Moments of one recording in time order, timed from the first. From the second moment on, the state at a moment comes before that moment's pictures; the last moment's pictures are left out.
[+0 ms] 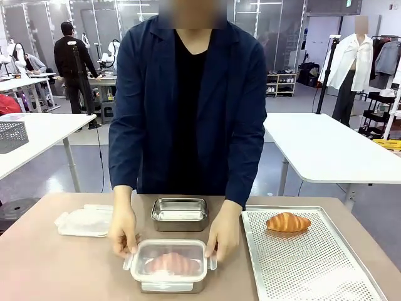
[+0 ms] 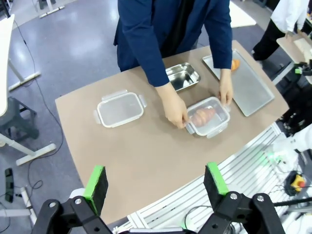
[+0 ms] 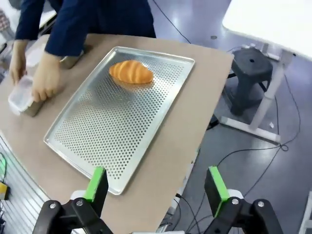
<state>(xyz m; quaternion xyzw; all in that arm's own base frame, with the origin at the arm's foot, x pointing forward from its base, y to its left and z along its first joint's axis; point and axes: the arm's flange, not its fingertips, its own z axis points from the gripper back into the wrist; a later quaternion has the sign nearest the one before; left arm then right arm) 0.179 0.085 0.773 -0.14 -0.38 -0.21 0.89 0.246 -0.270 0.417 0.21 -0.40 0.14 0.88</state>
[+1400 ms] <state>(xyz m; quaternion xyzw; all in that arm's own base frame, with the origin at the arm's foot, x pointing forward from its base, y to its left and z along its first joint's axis) 0.179 0.085 0.773 -0.14 -0.38 -0.21 0.89 0.246 -0.268 0.418 0.21 -0.39 0.14 0.88</state>
